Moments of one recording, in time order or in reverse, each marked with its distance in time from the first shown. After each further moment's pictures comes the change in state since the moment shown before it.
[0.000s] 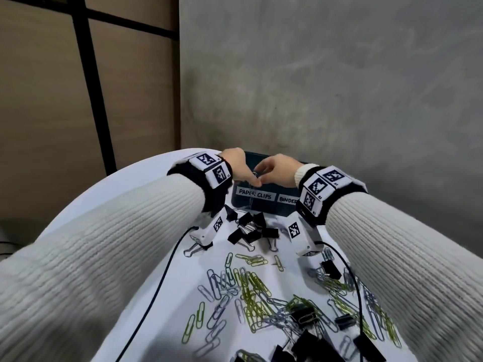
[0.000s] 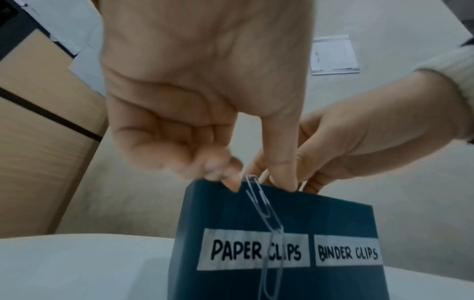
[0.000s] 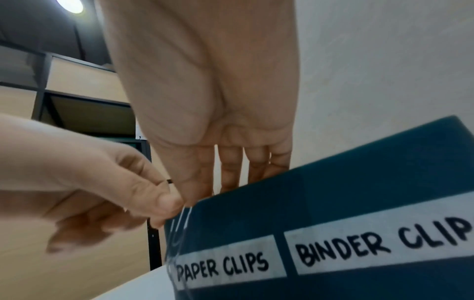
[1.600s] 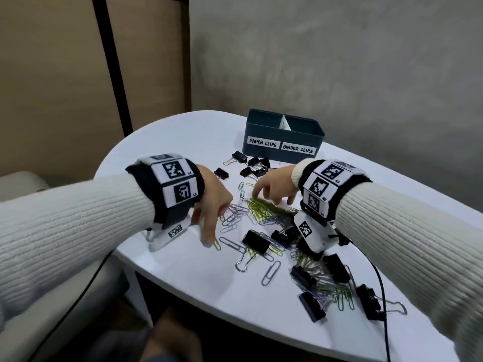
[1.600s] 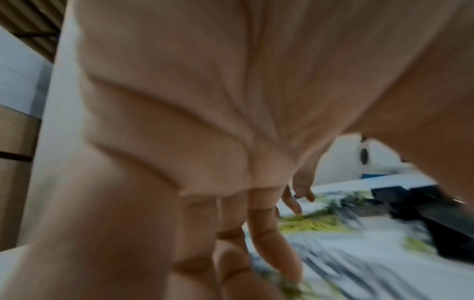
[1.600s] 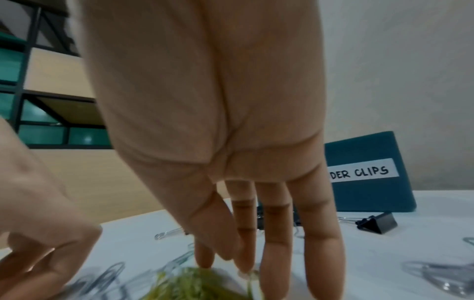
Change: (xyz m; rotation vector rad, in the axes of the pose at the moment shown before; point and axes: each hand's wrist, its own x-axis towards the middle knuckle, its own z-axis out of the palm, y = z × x) left_hand -0.196 -0.036 0.032 0.469 -0.795 -0.006; right_hand -0.161 -0.061 0.051 -0.424 -0.573 -0.055
